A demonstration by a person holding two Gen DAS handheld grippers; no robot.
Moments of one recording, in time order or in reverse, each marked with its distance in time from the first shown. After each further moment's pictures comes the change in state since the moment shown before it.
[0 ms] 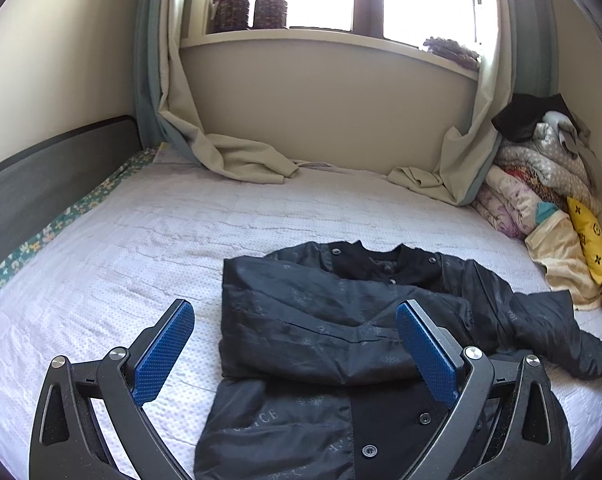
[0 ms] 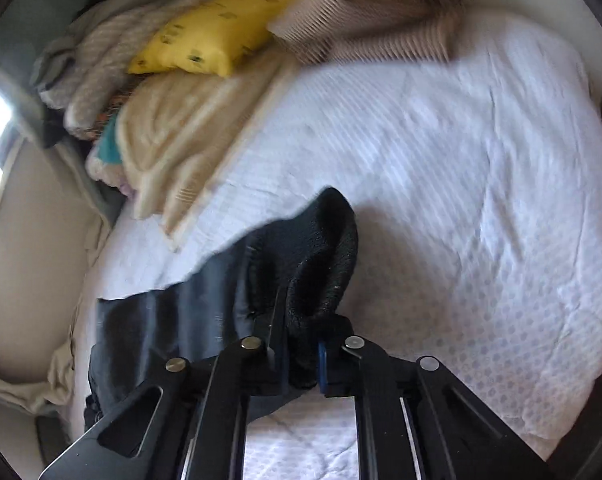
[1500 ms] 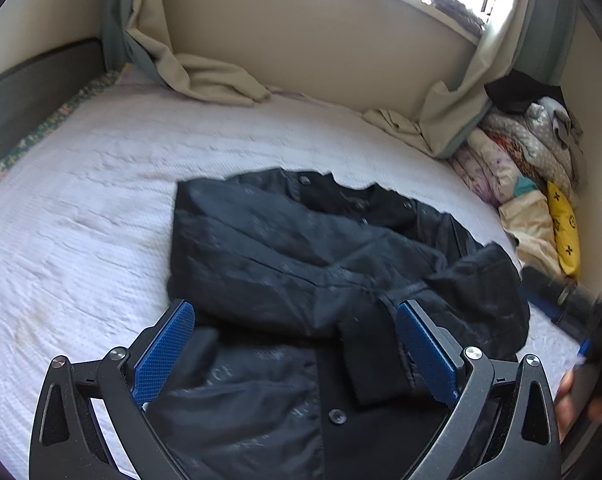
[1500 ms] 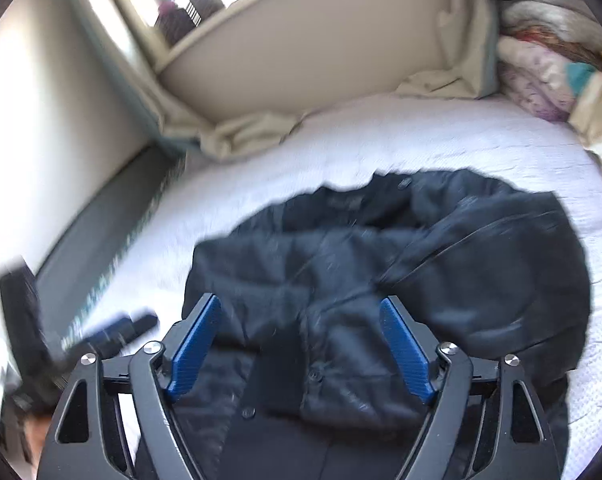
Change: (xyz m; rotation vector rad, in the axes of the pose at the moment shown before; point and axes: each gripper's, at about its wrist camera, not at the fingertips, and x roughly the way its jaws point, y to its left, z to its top) left arm 0.048 -0.003 -0.020 -0.075 0.292 -0.176; right arm -0.031 0.357 -0.285 -0.853 0.258 0.581
